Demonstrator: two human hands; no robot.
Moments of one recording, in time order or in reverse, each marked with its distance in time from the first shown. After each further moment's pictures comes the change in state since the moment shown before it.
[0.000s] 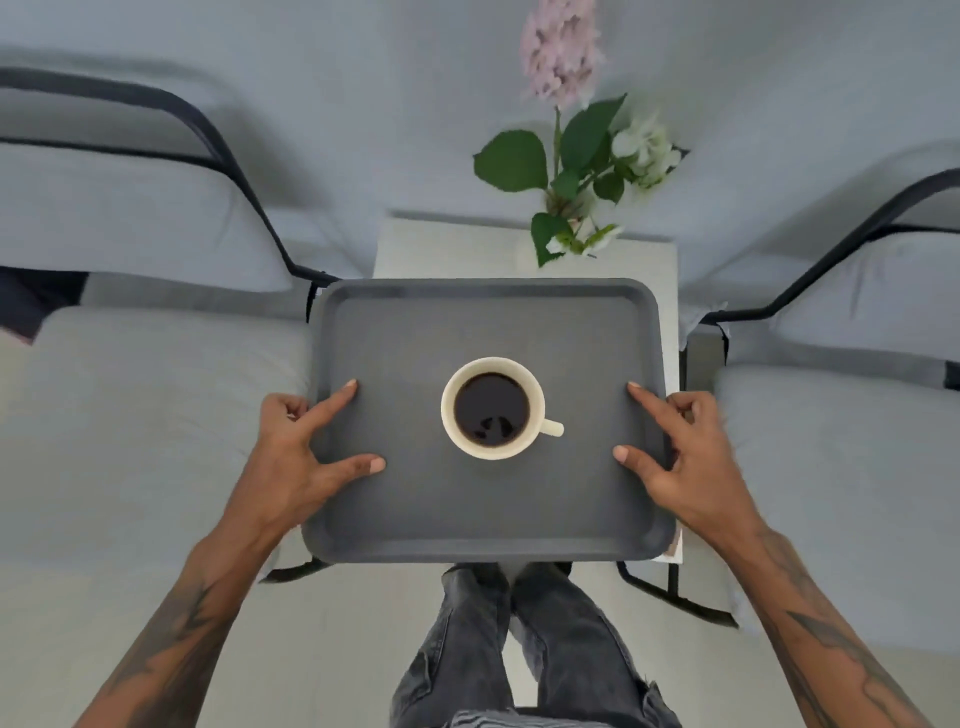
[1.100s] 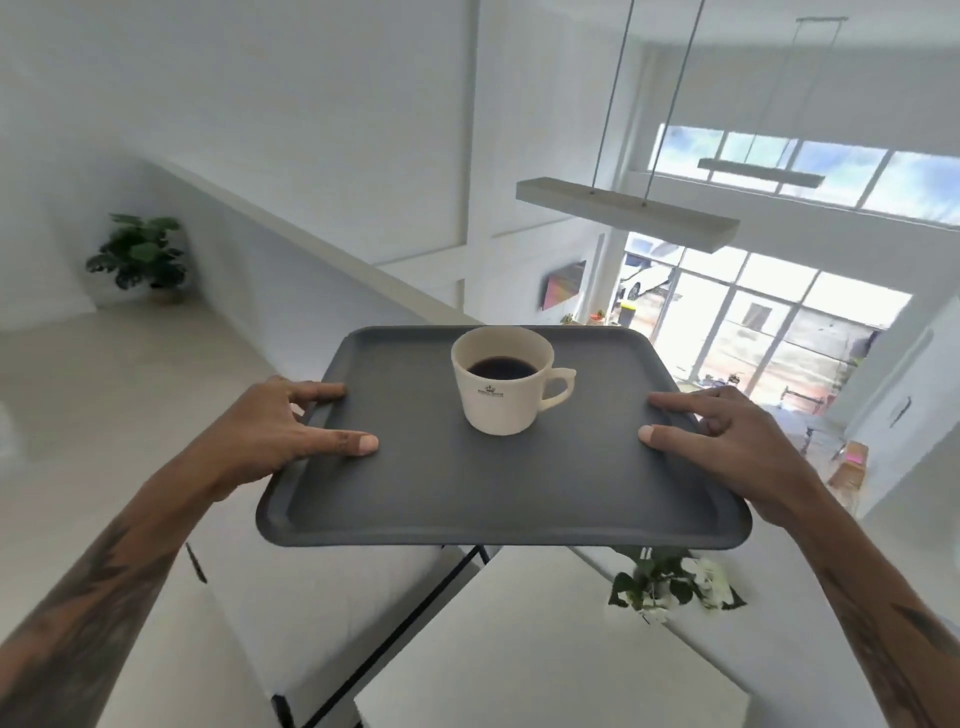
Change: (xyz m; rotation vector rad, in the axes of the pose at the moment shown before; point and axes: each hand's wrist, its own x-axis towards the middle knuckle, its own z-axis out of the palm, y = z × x) left_hand -0.265 0.199 -0.247 -0.379 0.675 -0.087; right_hand 0.035 -0.316 -0.285 0.162 -0.112 -0.703
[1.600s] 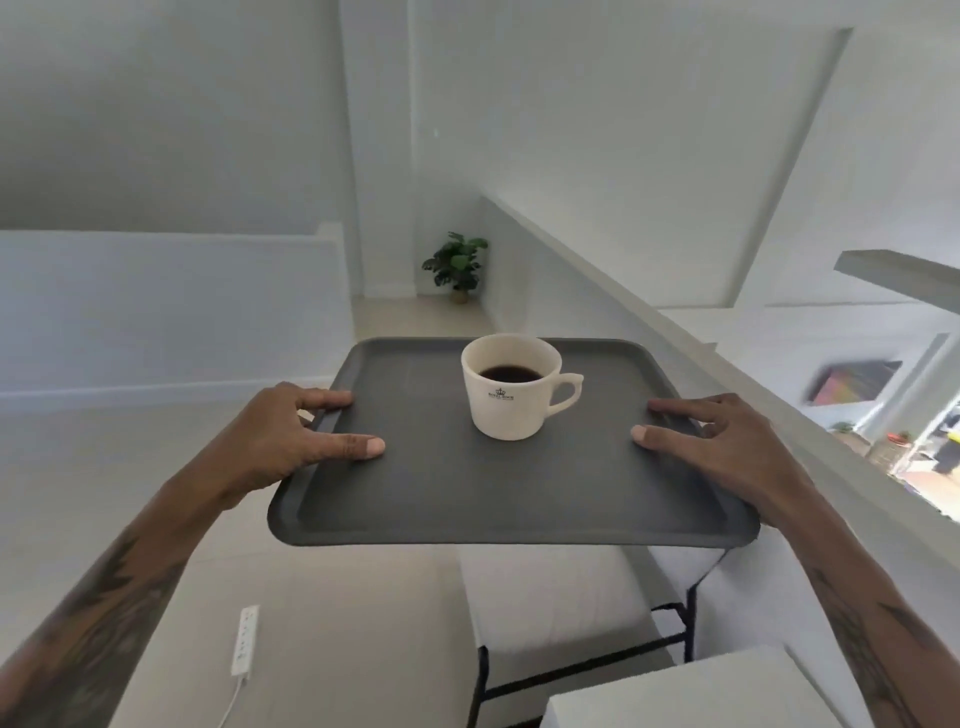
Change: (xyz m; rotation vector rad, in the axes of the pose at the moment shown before) left_hand -0.243 -0.114 -0.199 -0.042 0.533 -0.268; right_hand -0.044 -0.216 0.214 0.064 -0.433 -0.401
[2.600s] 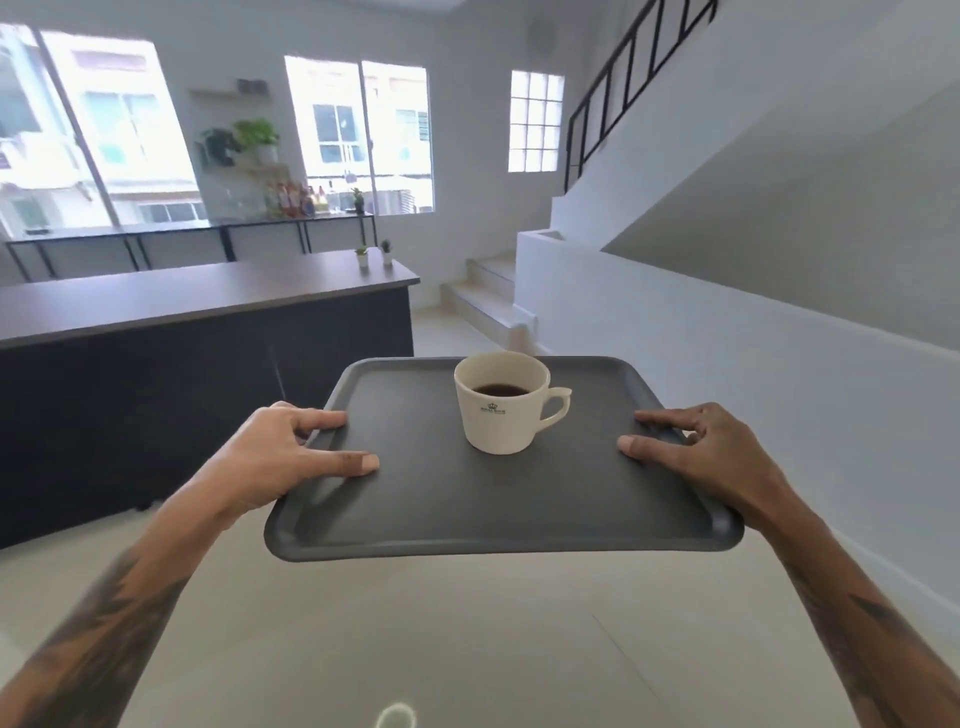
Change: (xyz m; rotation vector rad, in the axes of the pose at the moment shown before) left_hand -0.125 -0.287 -0.514 0.124 1.099 -0.730; right_hand 0.128 -0.593 0.675 0.320 -0.934 -0.872
